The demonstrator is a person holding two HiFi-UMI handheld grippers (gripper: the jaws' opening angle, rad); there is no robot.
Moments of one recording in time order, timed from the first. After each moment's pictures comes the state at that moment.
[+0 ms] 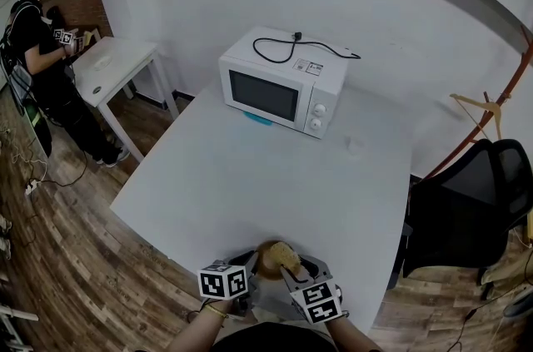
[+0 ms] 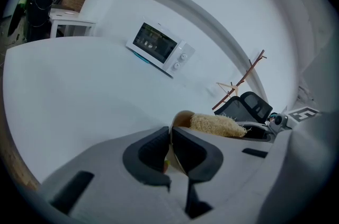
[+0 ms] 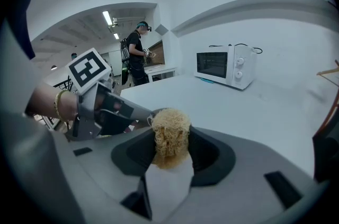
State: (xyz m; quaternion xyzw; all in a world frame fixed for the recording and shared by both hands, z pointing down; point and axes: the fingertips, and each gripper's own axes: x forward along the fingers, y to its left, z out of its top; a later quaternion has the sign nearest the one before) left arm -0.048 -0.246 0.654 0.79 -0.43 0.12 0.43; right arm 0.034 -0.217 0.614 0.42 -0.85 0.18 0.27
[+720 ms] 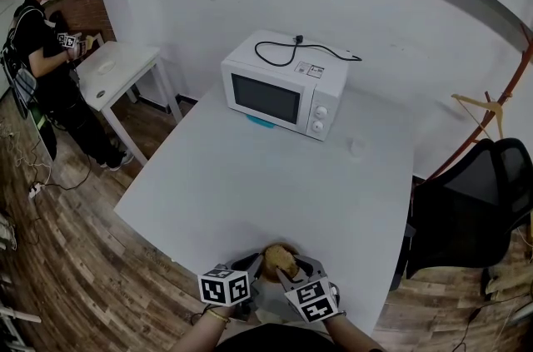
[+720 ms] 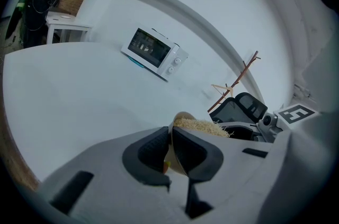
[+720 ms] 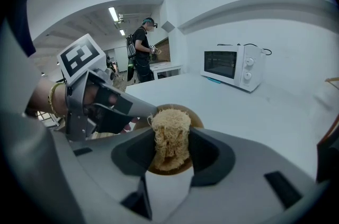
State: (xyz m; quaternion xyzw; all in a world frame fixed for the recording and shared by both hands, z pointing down) left arm -0.044 -0.240 0.635 0.80 -0.42 0.11 0.41; right arm 0.013 -0.217 0.617 0.39 -0.86 0.17 0.29
